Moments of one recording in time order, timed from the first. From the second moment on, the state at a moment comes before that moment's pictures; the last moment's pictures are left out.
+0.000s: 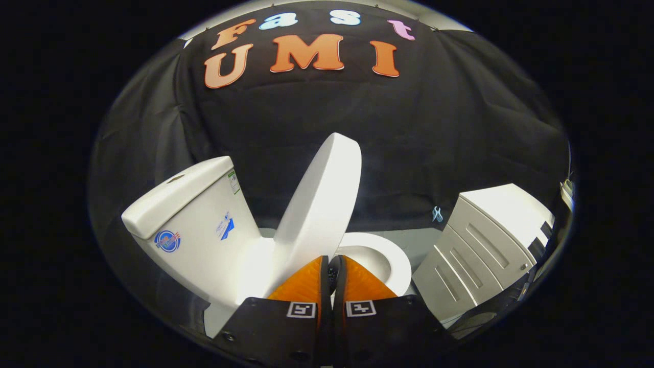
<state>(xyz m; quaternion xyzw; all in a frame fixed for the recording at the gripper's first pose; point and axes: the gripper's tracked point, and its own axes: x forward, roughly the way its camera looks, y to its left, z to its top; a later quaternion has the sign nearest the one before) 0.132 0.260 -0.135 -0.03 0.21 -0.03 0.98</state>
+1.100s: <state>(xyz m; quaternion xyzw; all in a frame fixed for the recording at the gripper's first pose) 0.128 0.437 -0.105 -0.21 0.16 -0.02 0.97</state>
